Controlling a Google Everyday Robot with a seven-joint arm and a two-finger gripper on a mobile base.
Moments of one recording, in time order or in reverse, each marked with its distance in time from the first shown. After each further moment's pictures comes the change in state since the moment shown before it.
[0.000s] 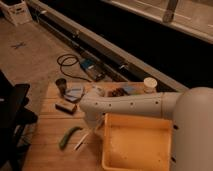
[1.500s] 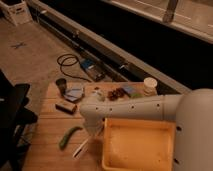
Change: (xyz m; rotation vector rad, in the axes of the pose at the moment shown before) arm -0.018 0.024 0.009 -0.029 -0.039 0.034
